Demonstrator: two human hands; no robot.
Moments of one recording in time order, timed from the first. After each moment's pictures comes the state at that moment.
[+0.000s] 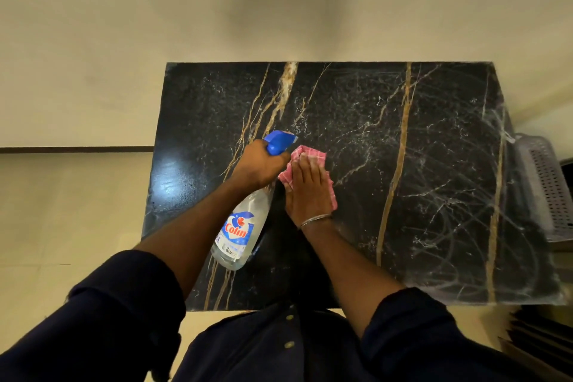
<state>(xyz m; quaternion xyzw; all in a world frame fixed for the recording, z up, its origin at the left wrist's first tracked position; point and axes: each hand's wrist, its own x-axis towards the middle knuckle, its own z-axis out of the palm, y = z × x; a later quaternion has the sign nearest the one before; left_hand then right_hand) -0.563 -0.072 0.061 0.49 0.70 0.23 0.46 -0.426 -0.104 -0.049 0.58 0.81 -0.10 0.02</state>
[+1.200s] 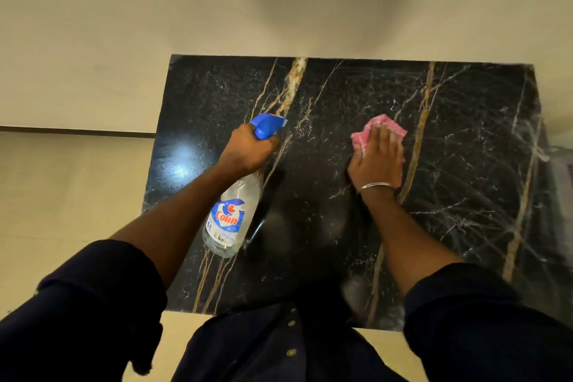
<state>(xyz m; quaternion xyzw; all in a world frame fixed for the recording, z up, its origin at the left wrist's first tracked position) -0.575 -0.033 0.063 0.46 0.73 0.24 0.44 -0.314 0.006 -0.056 0.70 0.71 -0.08 -0.03</state>
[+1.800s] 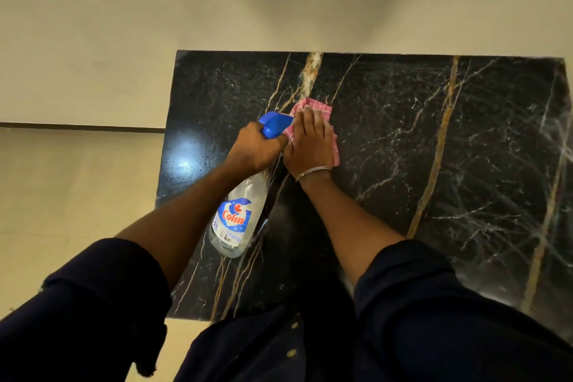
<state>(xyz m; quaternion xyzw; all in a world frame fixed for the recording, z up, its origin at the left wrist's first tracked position) -0.601 -0.017 0.047 0.46 0.73 0.23 0.44 -0.479 0.016 -0.043 0.60 0.79 -0.13 0.03</state>
